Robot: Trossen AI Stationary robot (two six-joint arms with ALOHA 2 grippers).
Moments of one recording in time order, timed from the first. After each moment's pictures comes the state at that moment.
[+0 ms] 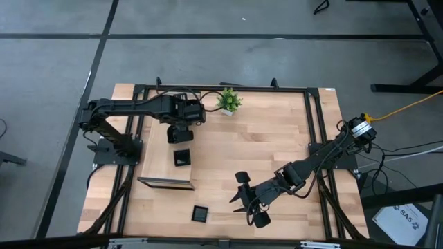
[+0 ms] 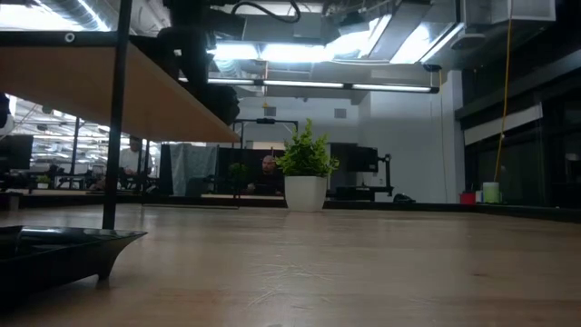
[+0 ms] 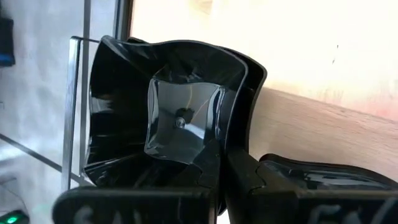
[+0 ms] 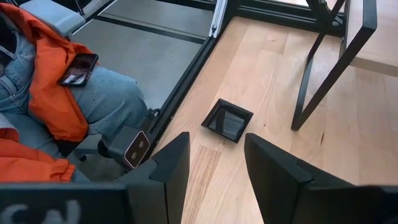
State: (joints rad) left arm 0.13 1.52 1.41 -1.24 -0.44 -0.01; right arm 0.56 1.62 1.18 -0.07 0.14 0.10
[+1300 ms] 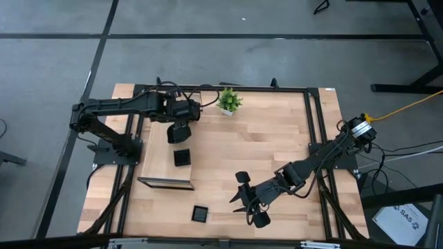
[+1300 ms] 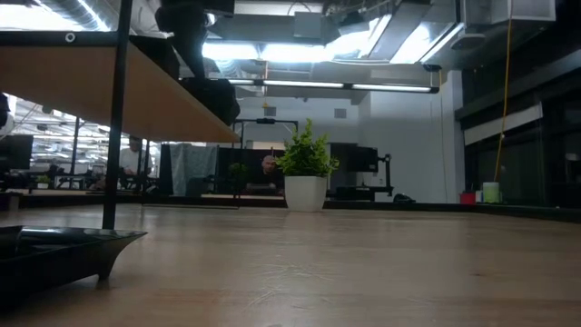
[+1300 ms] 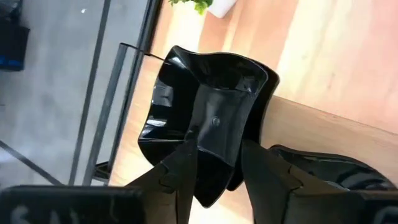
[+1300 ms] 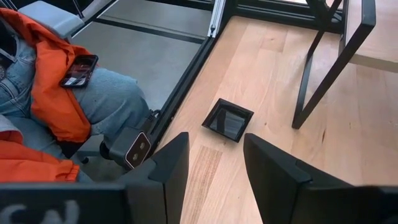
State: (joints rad) left arm 0.13 1.41 1.41 -1.22 -0.46 -0.05; right arm 0.56 1.62 1.18 -0.07 0.14 0.12
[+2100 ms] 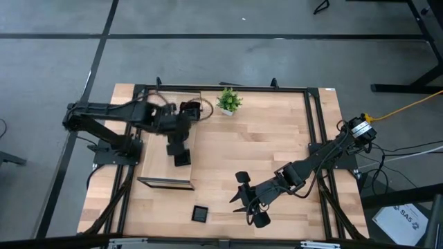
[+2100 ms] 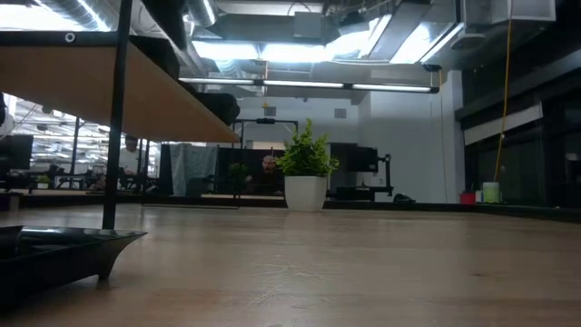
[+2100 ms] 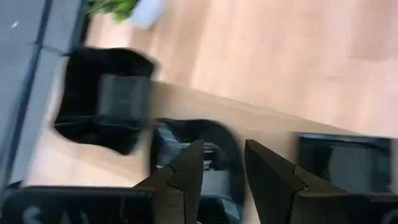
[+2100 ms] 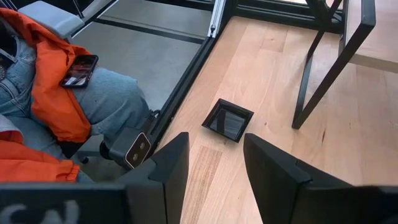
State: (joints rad) left arm -0.08 1.32 1.41 -1.26 -0.31 -0.25; right arm 0.56 1.62 1.18 -0.07 0.14 0.12
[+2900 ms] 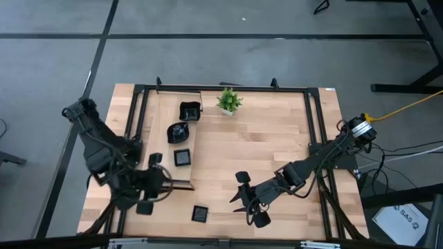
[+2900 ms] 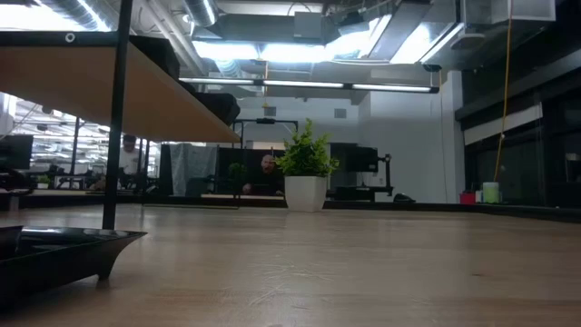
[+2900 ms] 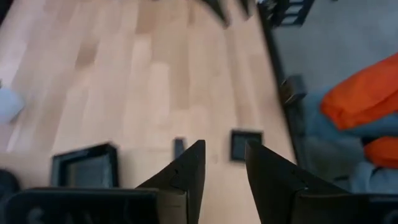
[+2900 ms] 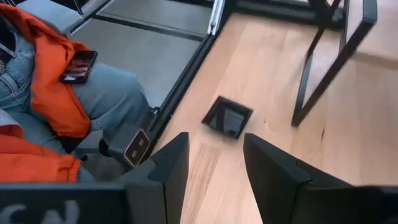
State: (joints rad) left arm -0.87 1.31 1.41 -1.02 -0.56 -0.65; right arm 0.56 1.62 1.18 -0.08 0.14 0.12
